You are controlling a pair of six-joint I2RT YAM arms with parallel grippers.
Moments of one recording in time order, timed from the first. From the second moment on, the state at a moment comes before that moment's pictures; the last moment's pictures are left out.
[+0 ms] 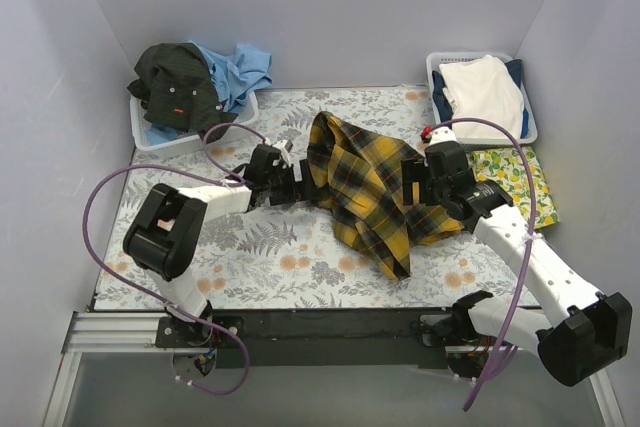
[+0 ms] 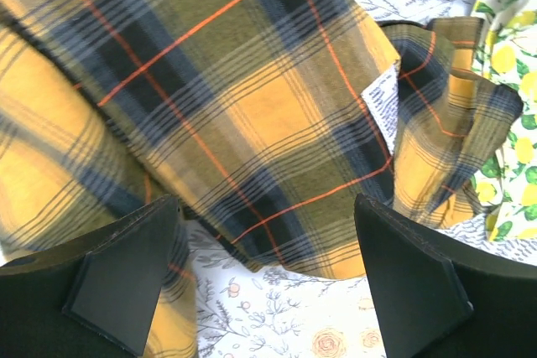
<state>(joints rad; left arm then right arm) -0.46 1.70 0.87 0.07 0.29 -0.57 0.48 1.07 0.94 -0.64 0.26 0.22</state>
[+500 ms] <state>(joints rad) -0.49 1.96 1.18 0.07 0.09 -0.55 0.34 1.17 0.93 -0.54 0.17 0.15</state>
